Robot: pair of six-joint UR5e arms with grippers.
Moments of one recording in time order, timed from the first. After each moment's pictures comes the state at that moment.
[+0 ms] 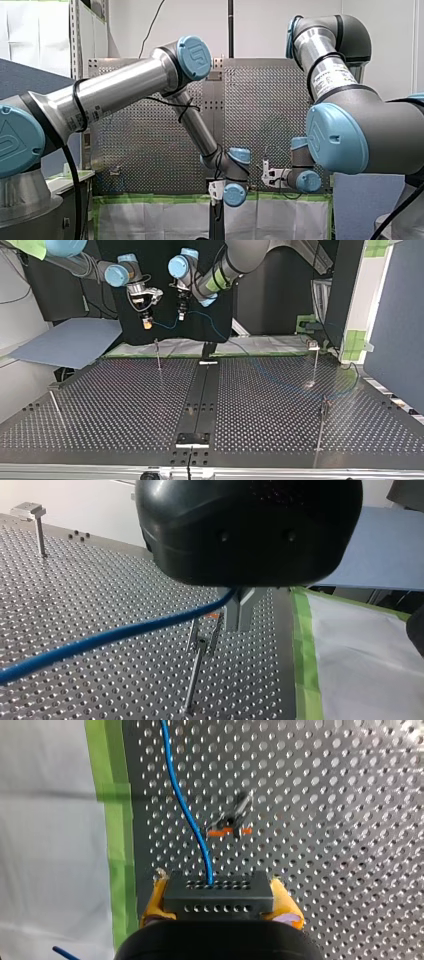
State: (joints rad) left arm -0.90 -2.66 -1.44 -2.34 -2.21 -1.83; right arm 1.79 -0.72 2.01 -1.10 1.25 1.57
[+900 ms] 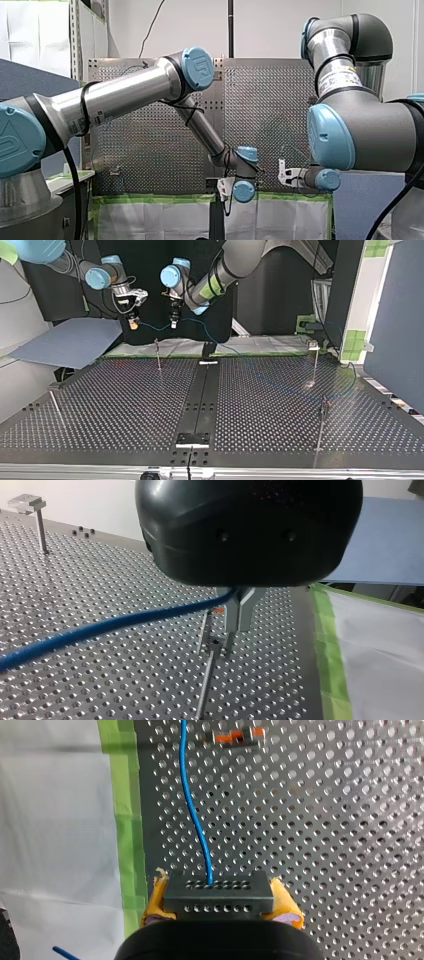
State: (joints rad) left arm -0.89 -2.73 -1.26 -2.42 -2.20 -1.82; right arm 1.63 -0.72 1.99 -1.04 1.10 1.55
